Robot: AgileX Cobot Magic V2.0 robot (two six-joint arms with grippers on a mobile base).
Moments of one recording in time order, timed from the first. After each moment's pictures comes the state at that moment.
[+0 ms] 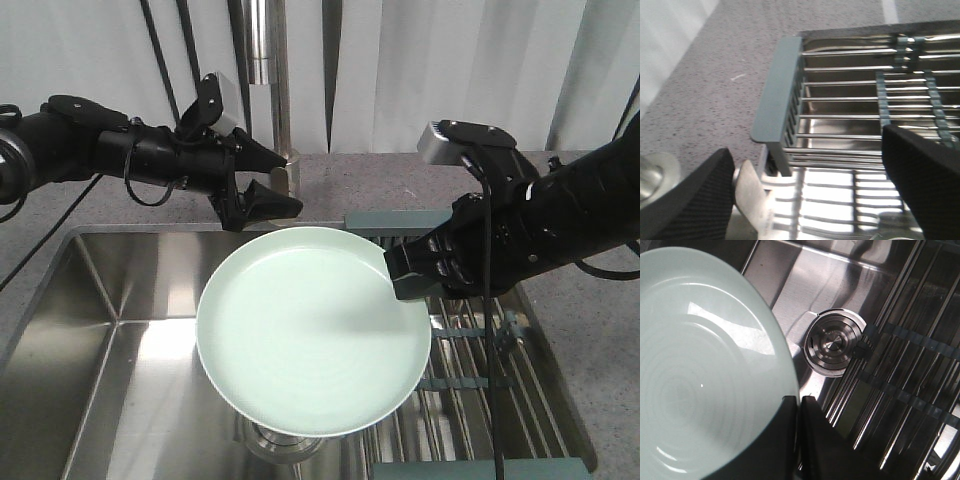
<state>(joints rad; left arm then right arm) -0.18 2.09 -1.71 -1.23 1.06 1.73 0.34 1.40 -1.18 0.53 0.96 -0.25</state>
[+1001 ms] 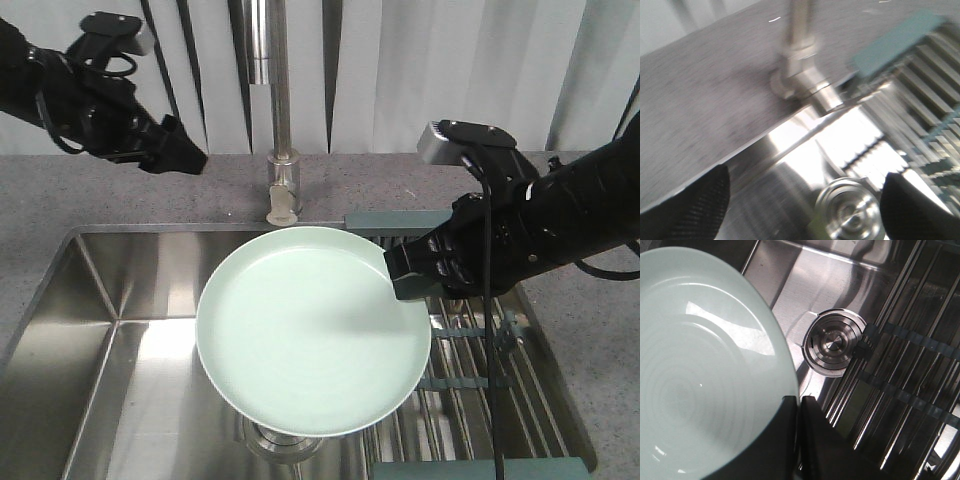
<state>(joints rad) -0.11 1.78 -1.71 -0.50 1.02 0.58 0.34 1.40 -1.18 0.53 0.96 -0.25</state>
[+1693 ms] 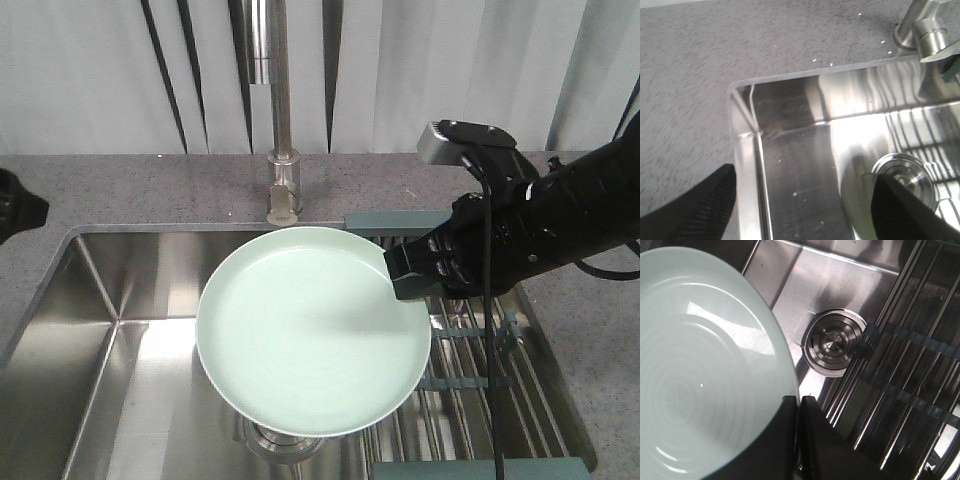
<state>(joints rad) -0.03 1.17 -1.13 -0.18 0.87 0.21 0.34 1.40 -1.18 0.53 0.96 -0.25</state>
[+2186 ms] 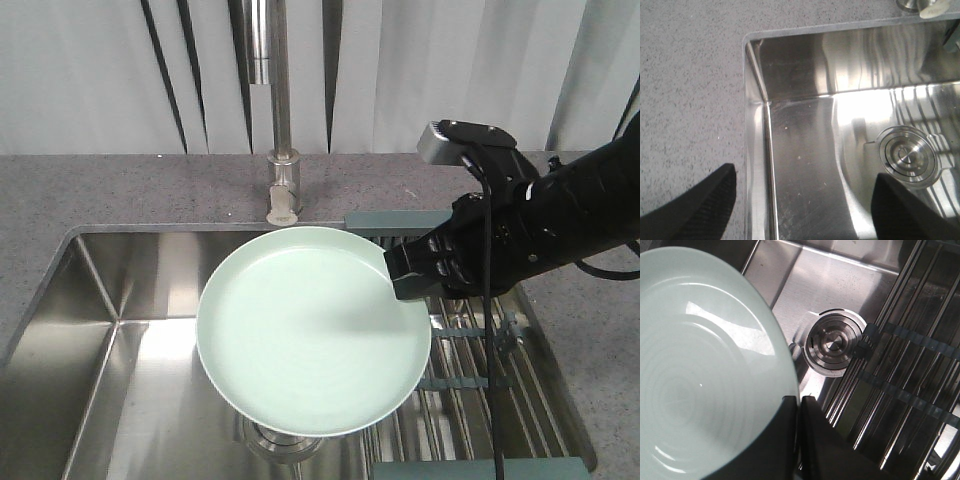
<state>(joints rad) -0.03 0.72 -0.74 -0.14 0.84 0.17 0.34 1.40 -1.18 0.53 0.96 -0.25</state>
